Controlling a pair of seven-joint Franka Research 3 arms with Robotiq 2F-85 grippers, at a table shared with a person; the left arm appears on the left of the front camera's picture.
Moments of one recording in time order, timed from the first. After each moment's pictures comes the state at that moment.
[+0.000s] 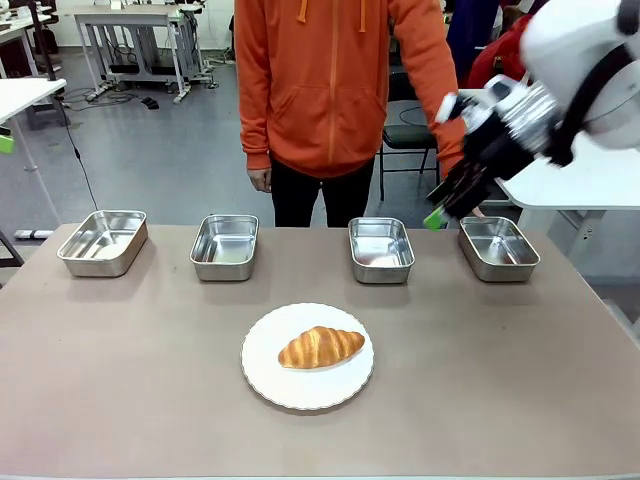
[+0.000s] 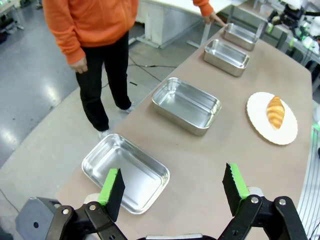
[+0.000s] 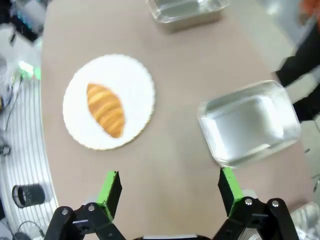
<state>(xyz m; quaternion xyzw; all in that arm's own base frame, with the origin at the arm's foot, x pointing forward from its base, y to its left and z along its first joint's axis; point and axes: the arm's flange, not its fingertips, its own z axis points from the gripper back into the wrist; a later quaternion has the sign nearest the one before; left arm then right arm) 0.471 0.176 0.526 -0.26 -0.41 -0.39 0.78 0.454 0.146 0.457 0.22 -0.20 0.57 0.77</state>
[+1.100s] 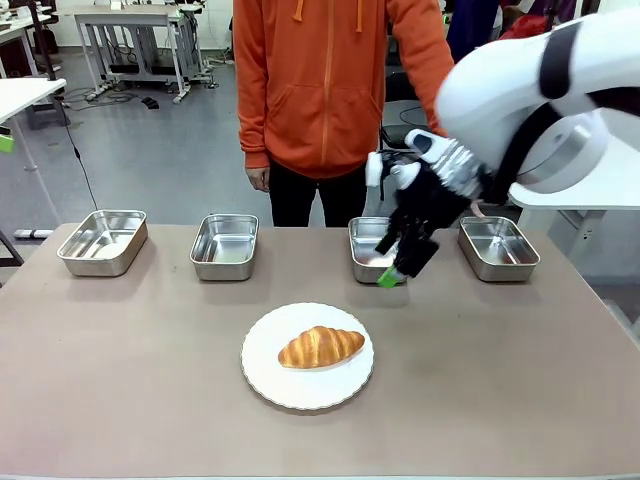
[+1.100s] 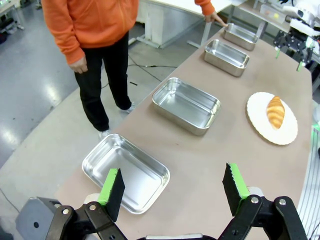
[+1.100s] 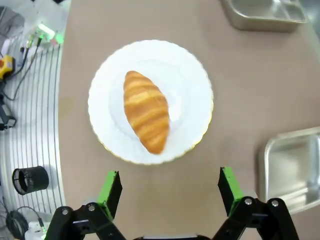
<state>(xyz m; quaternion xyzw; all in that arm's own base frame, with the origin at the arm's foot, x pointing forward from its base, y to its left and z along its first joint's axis) 0.471 0.176 0.526 -0.26 -0.41 -0.39 0.78 0.422 0.224 0.423 0.21 -0.15 0.65 0.72</state>
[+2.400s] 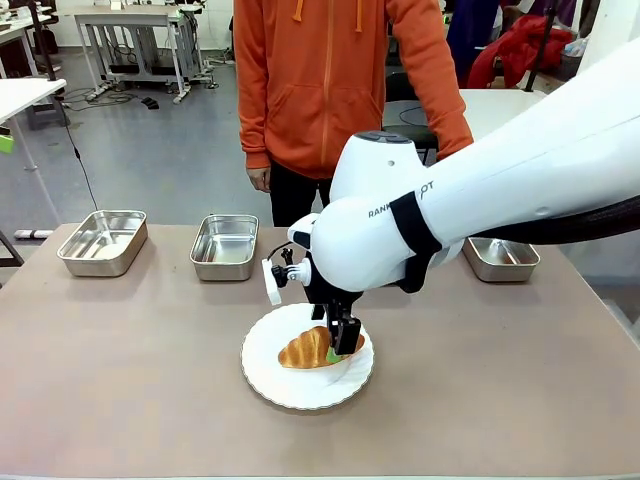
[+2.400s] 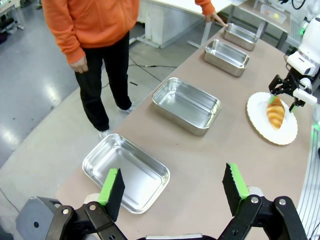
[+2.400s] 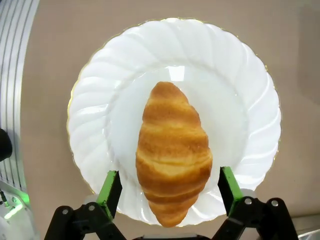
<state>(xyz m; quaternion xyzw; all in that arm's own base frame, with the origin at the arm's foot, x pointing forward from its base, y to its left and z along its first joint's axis) 0.470 0.176 0.526 -0.26 -0.41 -0.39 0.78 0.374 0.357 0.330 0.07 -0.06 0.78 0.62</state>
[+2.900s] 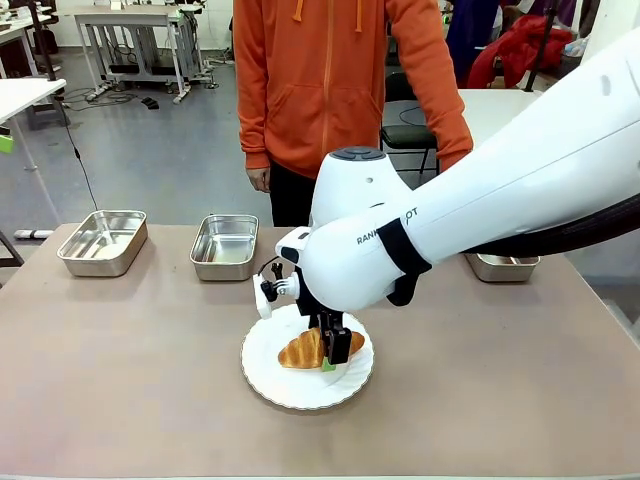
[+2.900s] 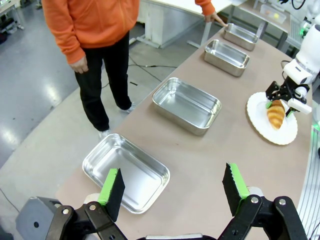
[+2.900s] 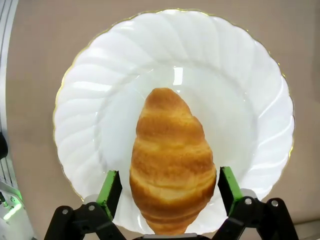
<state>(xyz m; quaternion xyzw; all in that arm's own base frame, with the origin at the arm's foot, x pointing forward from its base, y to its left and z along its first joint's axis) 0.470 0.176 0.526 -0.26 -0.41 -0.39 0.78 0.374 0.372 0.309 0.04 -0.03 0.78 0.63</state>
